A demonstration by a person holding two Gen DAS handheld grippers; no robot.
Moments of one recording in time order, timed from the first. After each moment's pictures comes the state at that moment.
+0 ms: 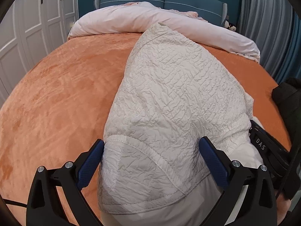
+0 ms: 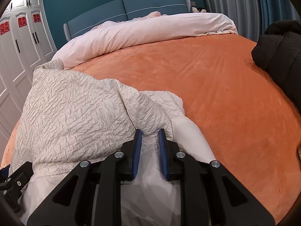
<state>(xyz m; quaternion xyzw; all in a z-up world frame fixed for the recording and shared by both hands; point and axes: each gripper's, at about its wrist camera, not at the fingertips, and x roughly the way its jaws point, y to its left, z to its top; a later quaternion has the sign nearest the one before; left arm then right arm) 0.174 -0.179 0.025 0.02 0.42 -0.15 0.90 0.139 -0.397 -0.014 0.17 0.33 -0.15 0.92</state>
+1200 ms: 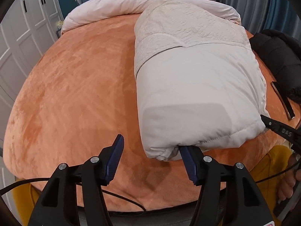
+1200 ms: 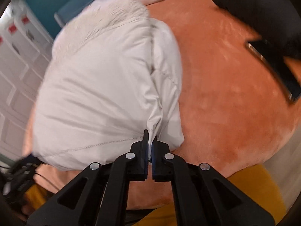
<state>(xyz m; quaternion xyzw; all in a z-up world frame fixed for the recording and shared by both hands) 0.028 -0.109 0.033 0.12 0.47 -0.18 0.86 -0.046 -0.352 -0.015 0.24 0.44 -0.14 0.85</state>
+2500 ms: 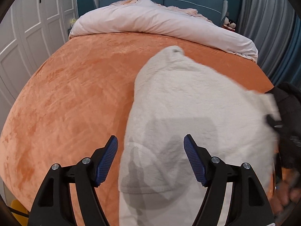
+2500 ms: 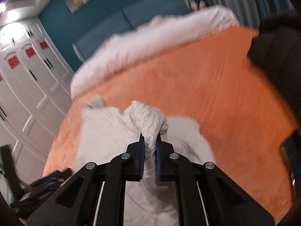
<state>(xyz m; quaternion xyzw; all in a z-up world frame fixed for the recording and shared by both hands) 0.167 -0.168 0.090 0.03 0.45 -0.14 0.88 0.072 -0.422 0.080 0.27 0.28 -0.10 0.92</state>
